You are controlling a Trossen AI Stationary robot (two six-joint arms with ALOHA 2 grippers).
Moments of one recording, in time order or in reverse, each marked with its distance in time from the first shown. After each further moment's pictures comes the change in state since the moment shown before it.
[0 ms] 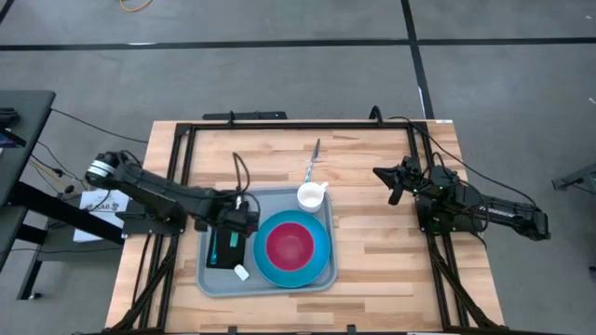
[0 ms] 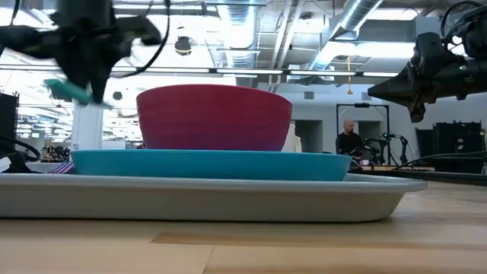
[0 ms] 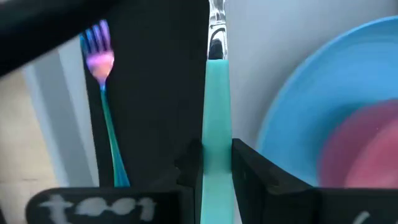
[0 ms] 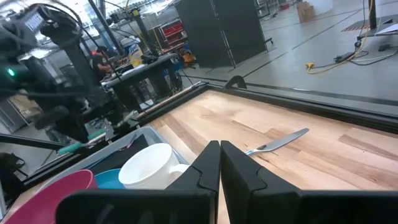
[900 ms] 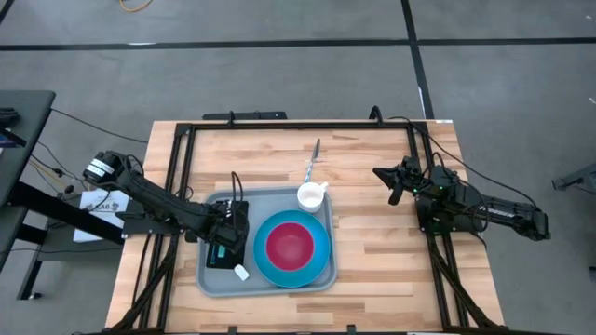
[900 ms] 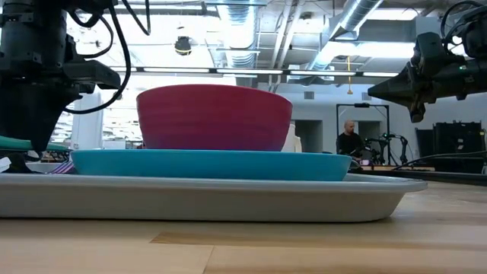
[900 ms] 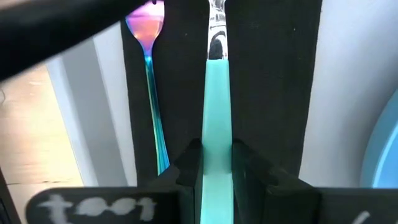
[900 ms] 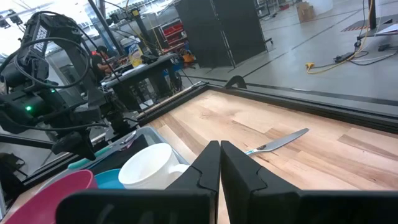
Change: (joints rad) left arm -0.115 -0.016 -0.251 0.159 0.060 -0.113; right arm 0.000 0.000 0.000 0.000 0.001 0.000
